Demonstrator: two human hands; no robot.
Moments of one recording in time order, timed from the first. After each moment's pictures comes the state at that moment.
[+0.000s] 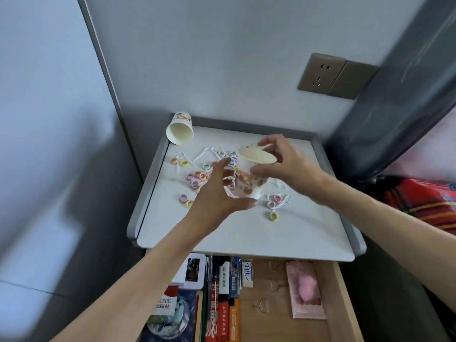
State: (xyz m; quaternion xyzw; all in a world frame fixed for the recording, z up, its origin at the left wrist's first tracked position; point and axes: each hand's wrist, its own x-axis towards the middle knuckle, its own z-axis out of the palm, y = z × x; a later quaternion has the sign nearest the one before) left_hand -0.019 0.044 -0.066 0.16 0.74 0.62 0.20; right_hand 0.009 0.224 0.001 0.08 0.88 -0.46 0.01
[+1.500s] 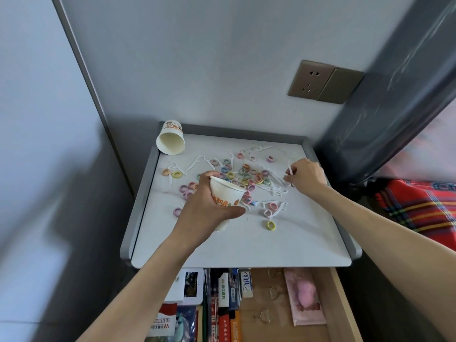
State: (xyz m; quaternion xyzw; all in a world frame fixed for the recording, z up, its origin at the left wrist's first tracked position) left_hand -0.041 0.036 -0.073 0.15 0.77 0.59 0.19; right_hand -0.042 0.329 -0.082 0.31 0.94 -0.13 -0.02
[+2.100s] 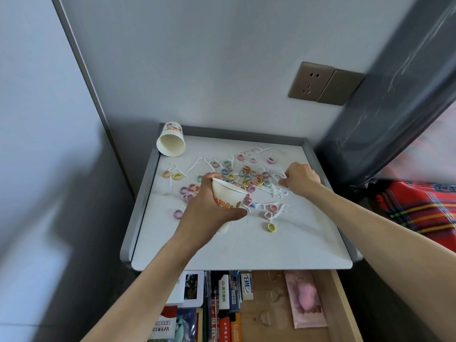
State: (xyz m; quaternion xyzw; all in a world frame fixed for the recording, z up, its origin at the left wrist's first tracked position) left_hand -0.040 0.039 -0.070 0.14 0.77 0.59 0.19; right_hand -0.053 0.321 -0.086 0.30 0.95 -0.07 0.06
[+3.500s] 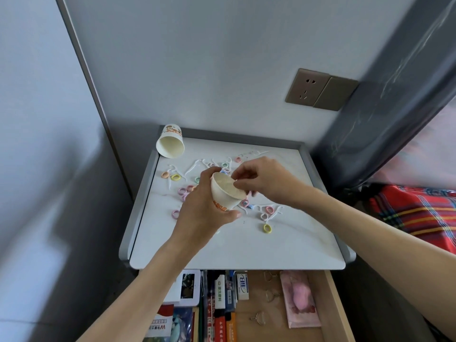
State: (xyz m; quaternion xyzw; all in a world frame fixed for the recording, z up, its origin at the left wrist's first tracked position) left_hand -0.034 0.037 -0.063 0.19 0.82 0.53 0.10; right_hand -0.023 0.212 -0.002 0.04 0.93 -0.37 0.04
